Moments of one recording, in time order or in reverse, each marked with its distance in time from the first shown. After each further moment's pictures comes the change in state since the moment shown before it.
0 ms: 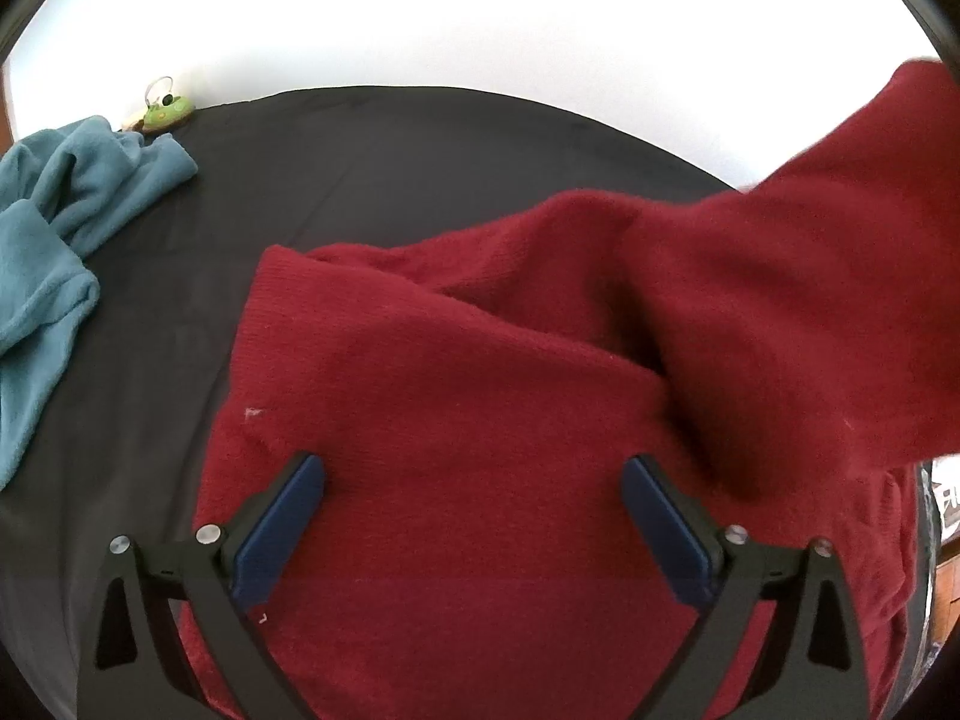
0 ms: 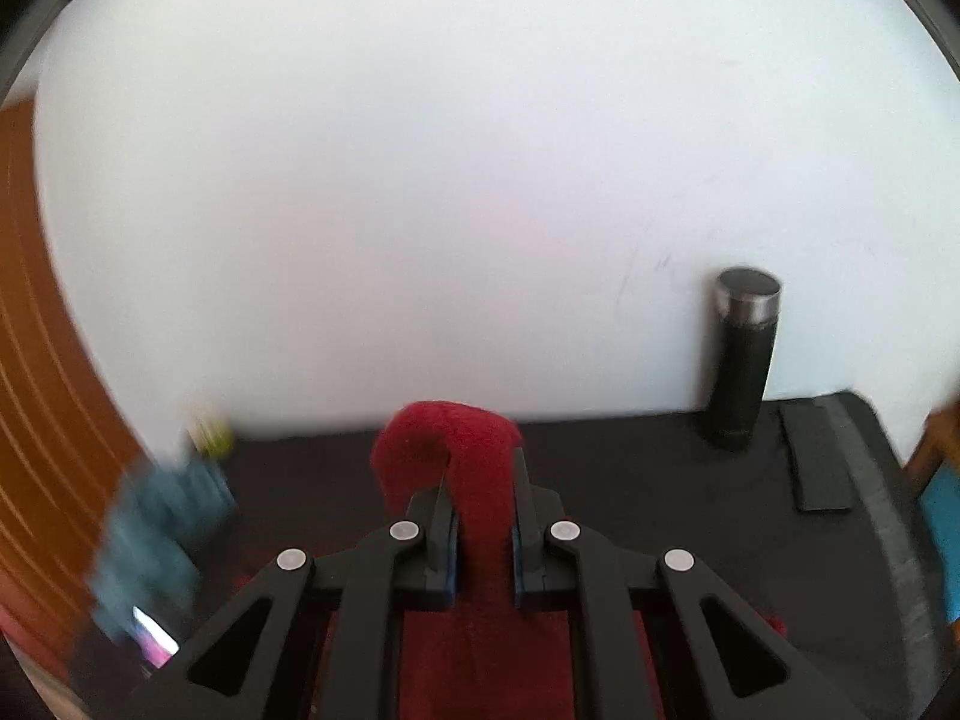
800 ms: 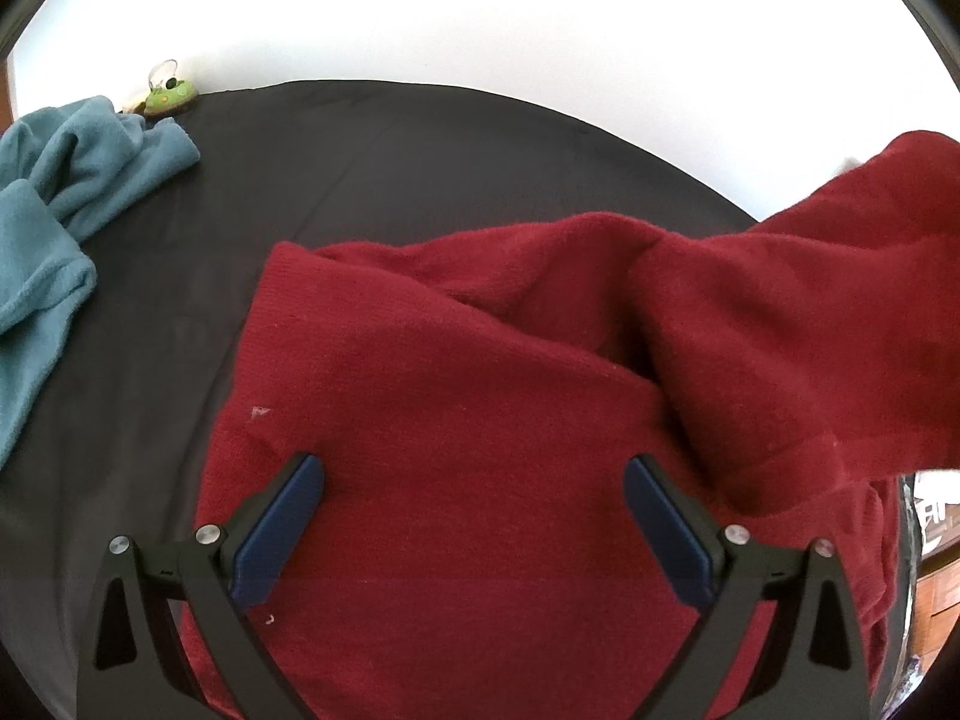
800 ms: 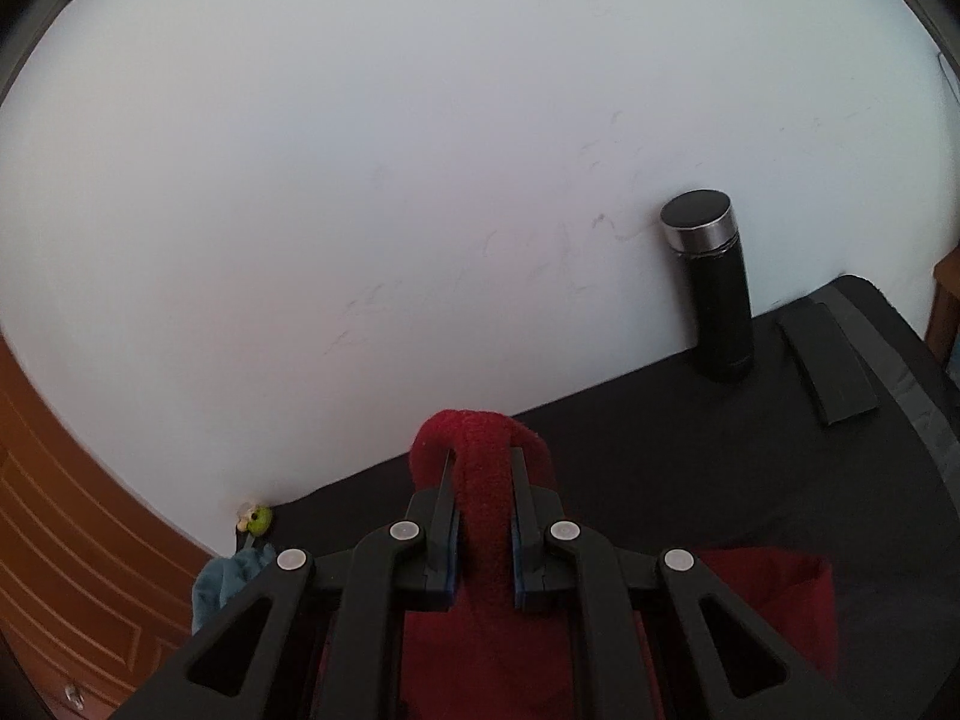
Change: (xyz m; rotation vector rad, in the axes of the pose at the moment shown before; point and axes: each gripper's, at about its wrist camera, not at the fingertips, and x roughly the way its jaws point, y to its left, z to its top) left arm 0.000 0.010 0.006 -0.040 0.008 -0.036; right arm 0.017 -0.025 -0.008 0.184 0.063 0.007
